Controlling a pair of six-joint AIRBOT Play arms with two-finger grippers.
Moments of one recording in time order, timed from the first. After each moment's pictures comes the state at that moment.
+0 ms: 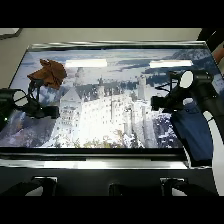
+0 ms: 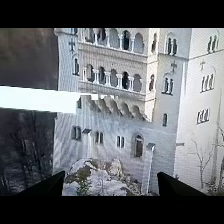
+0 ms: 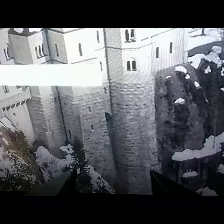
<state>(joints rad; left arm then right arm) -0.10 -1.19 1.14 1.60 -1.29 -1.70 0.10 -1.36 1.40 -1.44 1.45 1.76</state>
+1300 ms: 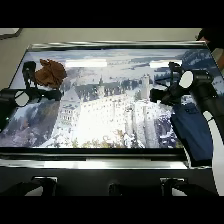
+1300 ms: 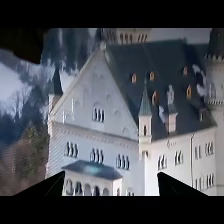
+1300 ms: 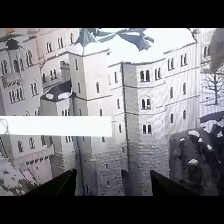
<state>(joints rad) -0.10 -1.21 1.14 1.60 -0.72 -1.74 0.10 -1.36 1.40 -1.43 1.23 1.76</state>
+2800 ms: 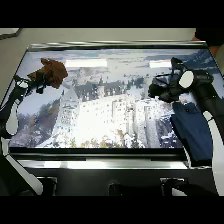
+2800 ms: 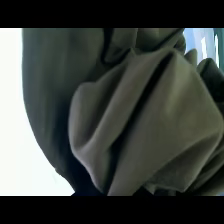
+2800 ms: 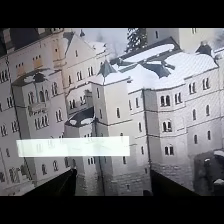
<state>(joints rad) 0.29 -2.11 1.86 0.80 -0.52 -1.88 0.10 -1.36 1.40 -1.41 1.15 1.82</state>
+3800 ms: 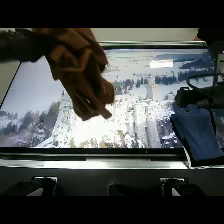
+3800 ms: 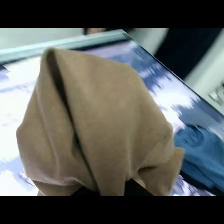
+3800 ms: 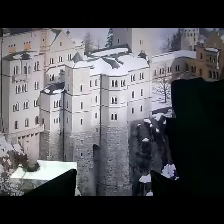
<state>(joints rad) -0.22 -1.16 1.85 0.92 -1.25 -1.31 0.10 -0.91 1.42 -1.59 1.46 1.69</state>
